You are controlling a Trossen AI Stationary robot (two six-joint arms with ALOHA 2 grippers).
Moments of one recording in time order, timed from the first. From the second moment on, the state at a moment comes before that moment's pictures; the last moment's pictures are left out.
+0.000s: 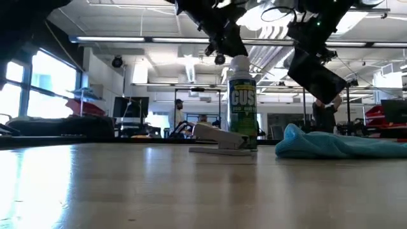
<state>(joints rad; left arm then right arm) 0.33 2.06 1.99 -0.64 0.07 -0.06 -0.72 1.11 1.06 -0.79 0.11 0.05</state>
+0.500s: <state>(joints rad) 0.29 2.08 1.99 -0.66 0.13 -0.09 -0.72 1.11 1.06 -0.83 0.11 0.04</state>
